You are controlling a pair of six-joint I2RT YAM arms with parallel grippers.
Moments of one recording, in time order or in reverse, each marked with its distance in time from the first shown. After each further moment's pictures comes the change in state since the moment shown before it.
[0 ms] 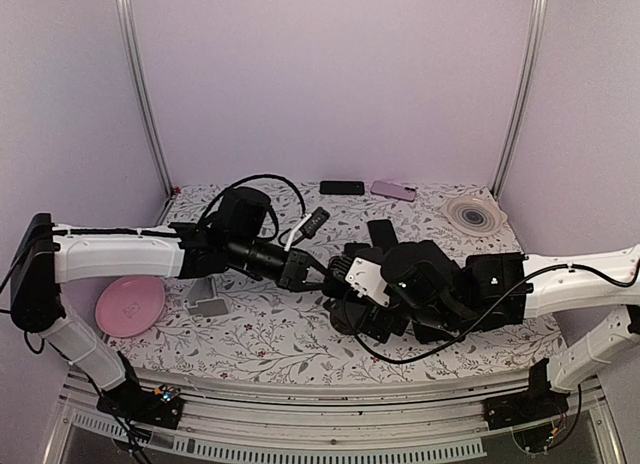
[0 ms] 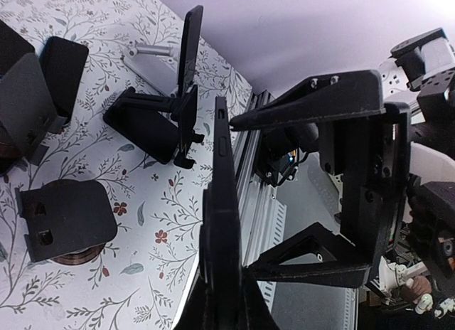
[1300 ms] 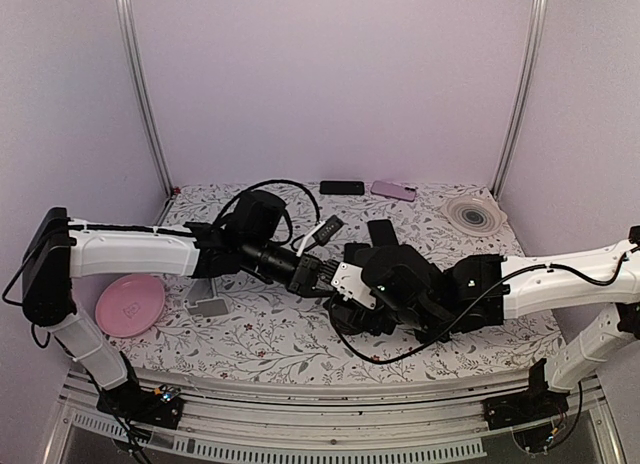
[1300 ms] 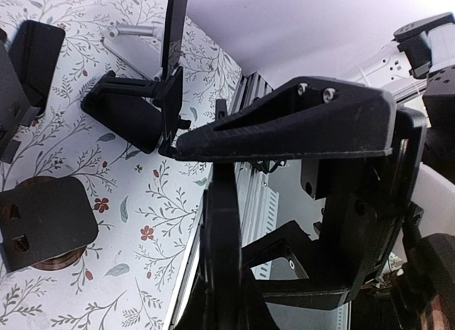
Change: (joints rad) left arm -0.034 0.082 0.053 -0.019 0.055 0.003; right arm 0.000 0.099 0.038 0.027 0.063 -0.061
